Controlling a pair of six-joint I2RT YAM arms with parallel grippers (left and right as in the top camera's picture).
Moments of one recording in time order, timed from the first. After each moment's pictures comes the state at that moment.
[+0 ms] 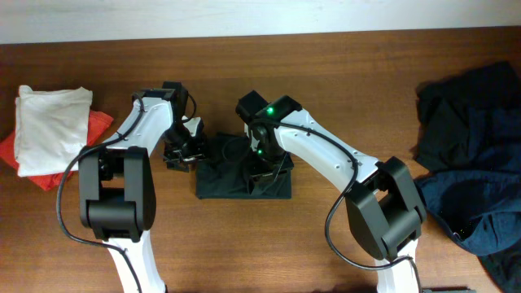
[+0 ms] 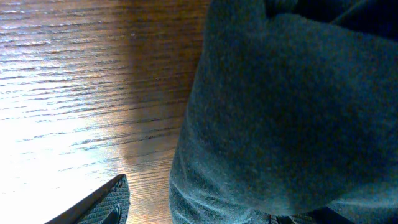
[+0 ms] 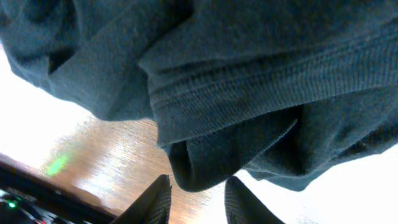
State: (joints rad) left arm -0.10 2.13 1.53 -1.14 0.25 -0.10; right arm 0.64 2.09 1.70 -1.19 -0.30 0.34
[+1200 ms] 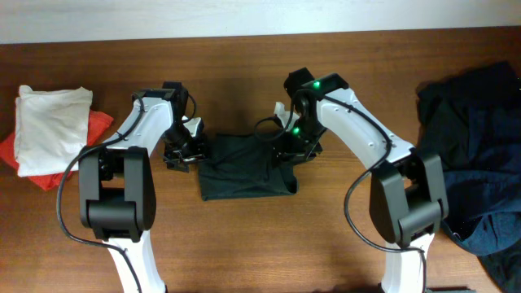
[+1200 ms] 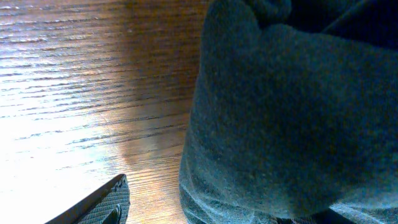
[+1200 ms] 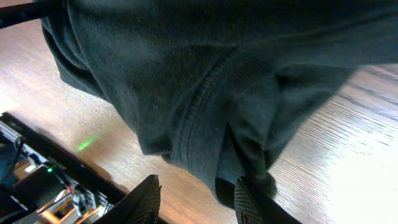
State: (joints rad) left arm -0.10 2.13 1.53 -1.14 0.26 -0.10; right arm 0.40 2.08 1.69 -1.24 -0.49 0.10
